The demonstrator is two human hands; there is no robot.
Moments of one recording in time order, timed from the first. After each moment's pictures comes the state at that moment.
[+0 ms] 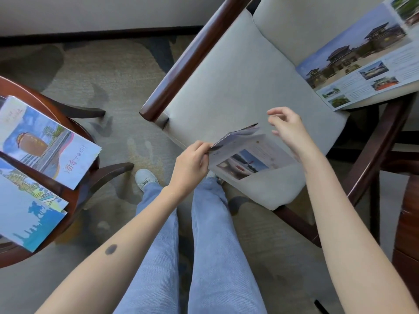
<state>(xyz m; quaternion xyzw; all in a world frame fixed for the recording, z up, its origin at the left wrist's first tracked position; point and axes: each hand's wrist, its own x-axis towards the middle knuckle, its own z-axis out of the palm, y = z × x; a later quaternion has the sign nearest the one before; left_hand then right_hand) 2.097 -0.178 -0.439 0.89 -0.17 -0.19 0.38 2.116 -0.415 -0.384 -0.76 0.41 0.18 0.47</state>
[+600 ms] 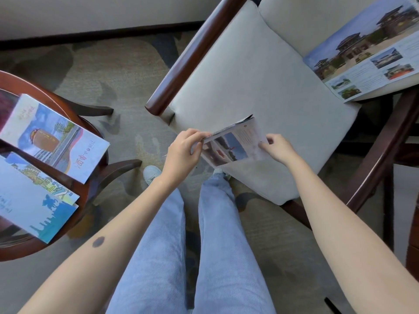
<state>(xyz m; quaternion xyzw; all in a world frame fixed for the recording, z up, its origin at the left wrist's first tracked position) 2.114 -0.154 -0.429 0.88 -0.16 -0.18 0.41 2.065 -0.415 -0.458 -0.83 0.32 0.35 0.29</state>
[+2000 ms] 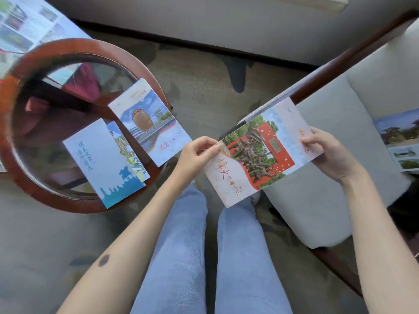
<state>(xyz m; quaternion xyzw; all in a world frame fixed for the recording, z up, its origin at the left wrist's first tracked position) 2.136 0.005 -0.391 0.72 0.12 -0.24 0.64 2.169 -0.285 -0.347 -0.65 0.20 0.36 0.64</state>
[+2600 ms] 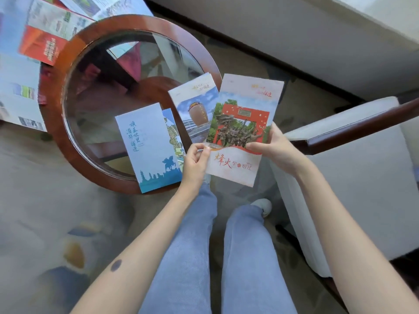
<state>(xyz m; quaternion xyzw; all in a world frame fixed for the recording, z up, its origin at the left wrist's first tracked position) 2.098 0.105 -0.424 0.61 0.38 -0.10 0.69 2.203 -0.068 -0.385 -0.69 0.08 0.43 0.58</state>
